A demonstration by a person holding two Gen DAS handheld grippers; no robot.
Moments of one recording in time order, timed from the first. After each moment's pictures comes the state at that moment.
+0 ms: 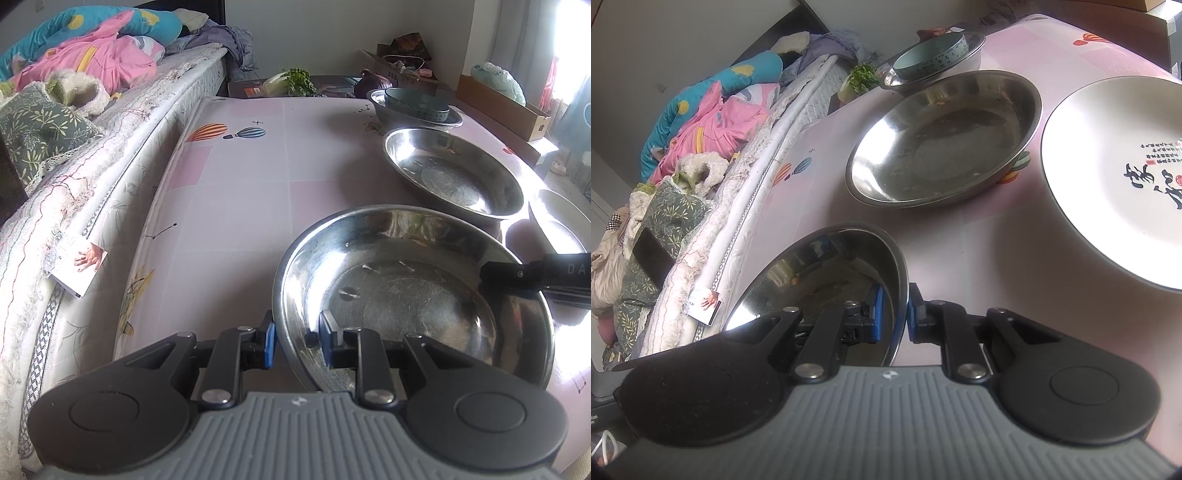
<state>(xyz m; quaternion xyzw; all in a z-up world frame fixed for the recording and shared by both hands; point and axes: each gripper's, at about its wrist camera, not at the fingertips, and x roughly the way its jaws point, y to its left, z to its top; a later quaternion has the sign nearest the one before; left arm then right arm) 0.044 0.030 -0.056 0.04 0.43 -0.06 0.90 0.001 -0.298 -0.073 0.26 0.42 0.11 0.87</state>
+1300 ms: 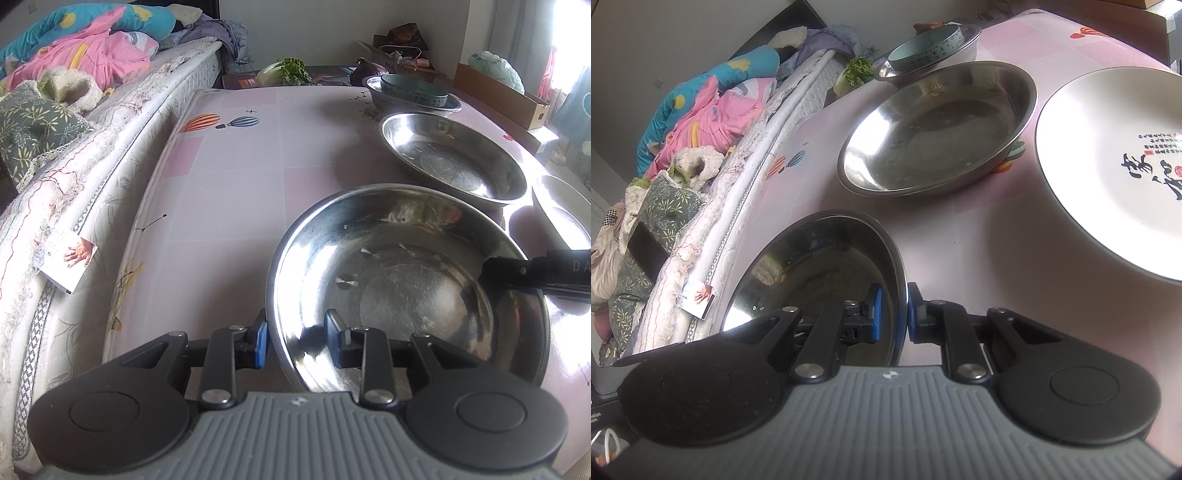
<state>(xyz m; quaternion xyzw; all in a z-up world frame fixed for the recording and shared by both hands) 0.047 0.026 -0.066 0.05 0.44 -0.07 0.89 0.000 -0.296 -0.080 0.25 0.43 0.11 0.86</state>
